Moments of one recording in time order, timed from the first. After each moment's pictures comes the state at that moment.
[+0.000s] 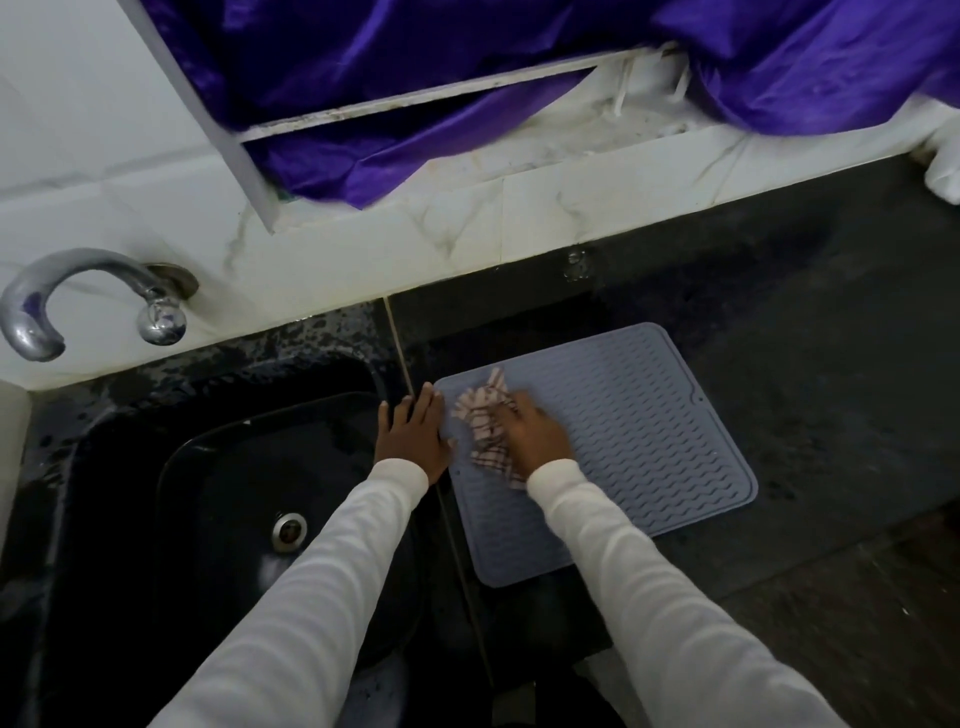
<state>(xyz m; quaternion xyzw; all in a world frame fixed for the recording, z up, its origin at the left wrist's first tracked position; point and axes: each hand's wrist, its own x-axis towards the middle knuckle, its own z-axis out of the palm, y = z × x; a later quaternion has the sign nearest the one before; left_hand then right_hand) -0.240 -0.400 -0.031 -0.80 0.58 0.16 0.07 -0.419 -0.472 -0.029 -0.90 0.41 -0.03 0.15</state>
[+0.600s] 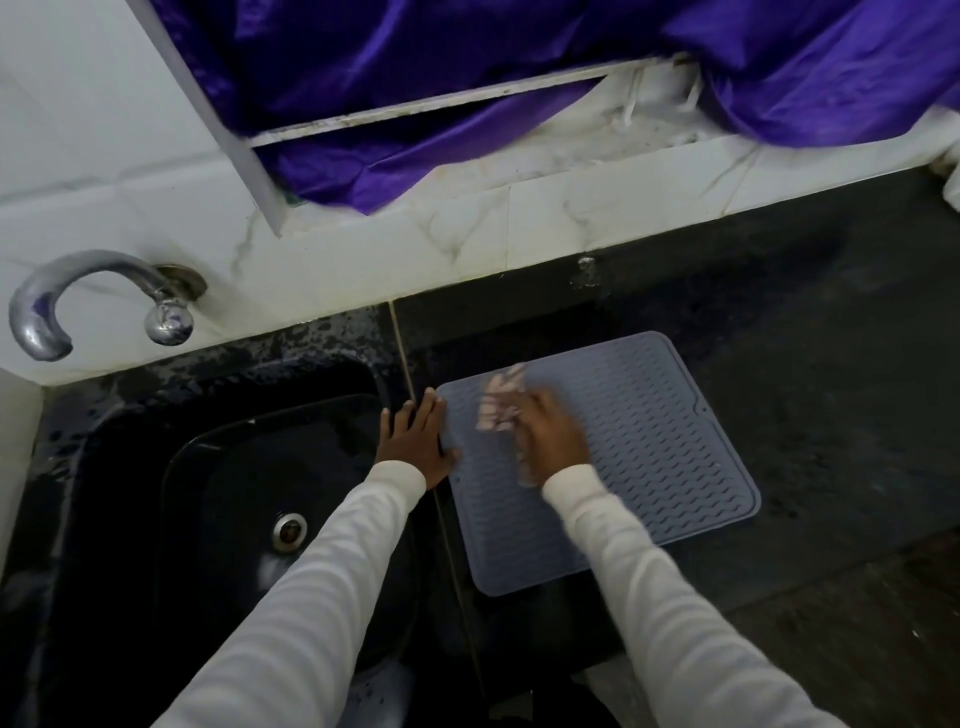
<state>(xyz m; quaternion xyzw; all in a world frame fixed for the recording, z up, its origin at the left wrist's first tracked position) -0.241 -0.402 -0.027 -0.80 0.56 0.21 0.08 -0.436 -0.478 -0.008 -0.85 0.46 -0.14 0.21</state>
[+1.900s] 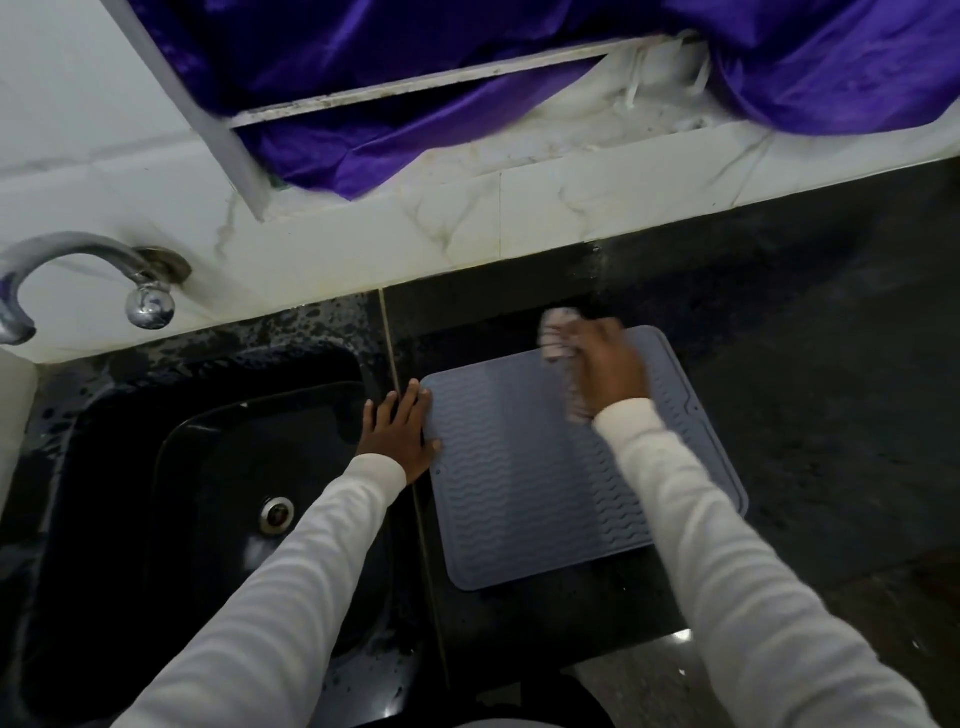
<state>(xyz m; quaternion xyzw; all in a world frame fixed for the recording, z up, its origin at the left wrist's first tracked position) -0.249 -0.404 -0.031 -0.81 0.55 0.21 0.08 -0.487 -0.579 0.032 -0.83 0.51 -0.14 0.19</state>
